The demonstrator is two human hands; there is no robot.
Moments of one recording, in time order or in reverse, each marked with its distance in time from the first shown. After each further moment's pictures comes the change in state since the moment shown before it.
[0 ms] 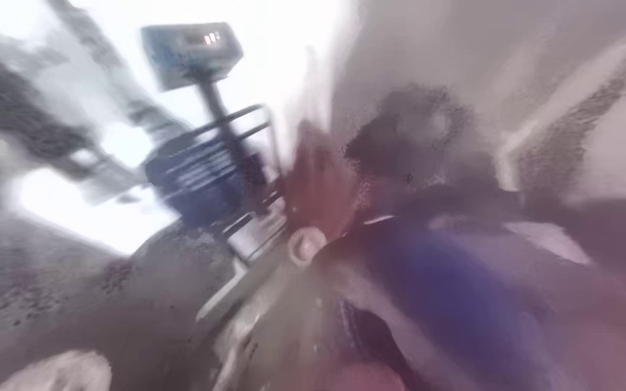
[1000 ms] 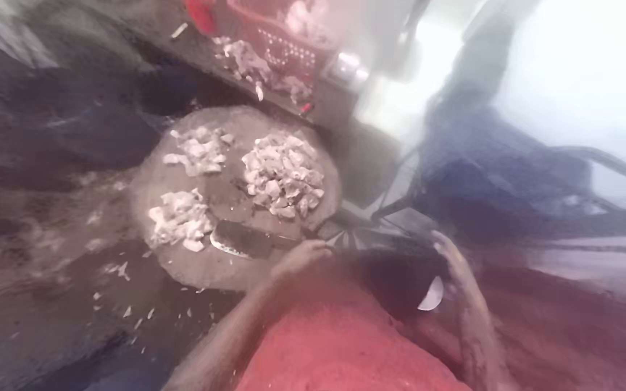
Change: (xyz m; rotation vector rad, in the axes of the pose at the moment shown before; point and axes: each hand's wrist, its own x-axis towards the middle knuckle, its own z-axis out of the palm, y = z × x) left_hand -0.199 -0.363 -0.044 -1.223 0.710 -0.404; right_hand 0.300 -0.114 0.319 0.291 -0.624 -0.003
